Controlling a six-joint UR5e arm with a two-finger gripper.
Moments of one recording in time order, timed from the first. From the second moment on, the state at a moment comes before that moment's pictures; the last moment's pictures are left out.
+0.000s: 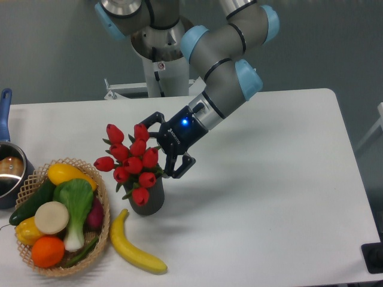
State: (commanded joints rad) arm 2.59 -1.78 -1.93 -1.12 0.49 1.58
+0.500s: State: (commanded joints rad) arm 2.56 -1.82 -1.91 -1.12 0.49 1.59
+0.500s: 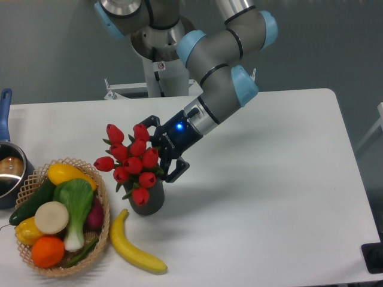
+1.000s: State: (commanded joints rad) arm 2.55 -1.82 -1.91 -1.10 0.49 1.59
